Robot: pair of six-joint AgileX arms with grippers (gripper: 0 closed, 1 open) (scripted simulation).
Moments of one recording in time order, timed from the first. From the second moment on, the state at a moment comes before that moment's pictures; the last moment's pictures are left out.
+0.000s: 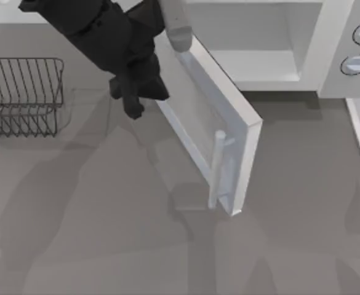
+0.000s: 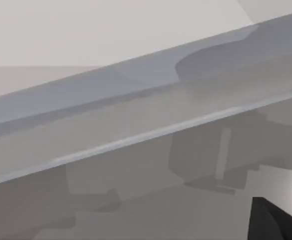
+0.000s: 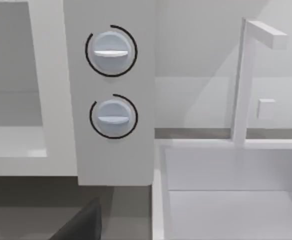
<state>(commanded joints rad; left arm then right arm) -0.48 1.81 1.73 -1.16 0.42 0.86 0.00 0.00 0.00 0.00 0.00 0.00</state>
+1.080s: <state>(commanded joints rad) -0.53 1.84 1.77 -1.15 0.40 0.81 0.00 0.00 0.00 0.00 0.00 0.00</state>
